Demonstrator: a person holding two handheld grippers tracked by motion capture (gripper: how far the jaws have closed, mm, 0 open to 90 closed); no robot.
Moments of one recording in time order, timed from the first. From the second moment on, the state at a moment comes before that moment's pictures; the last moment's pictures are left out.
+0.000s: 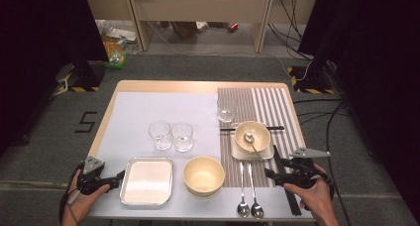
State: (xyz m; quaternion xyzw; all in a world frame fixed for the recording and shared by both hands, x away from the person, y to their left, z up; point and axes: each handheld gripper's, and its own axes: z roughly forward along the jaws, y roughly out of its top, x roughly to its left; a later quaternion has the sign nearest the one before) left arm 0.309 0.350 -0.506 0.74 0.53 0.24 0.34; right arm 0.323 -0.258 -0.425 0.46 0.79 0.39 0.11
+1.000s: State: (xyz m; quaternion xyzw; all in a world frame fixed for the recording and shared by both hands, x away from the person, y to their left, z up) left arm 0.310 0.351 -0.506 0.74 0.53 0.23 0.34; right arm 0.314 -0.271 -0.457 0.48 0.79 0.36 0.11
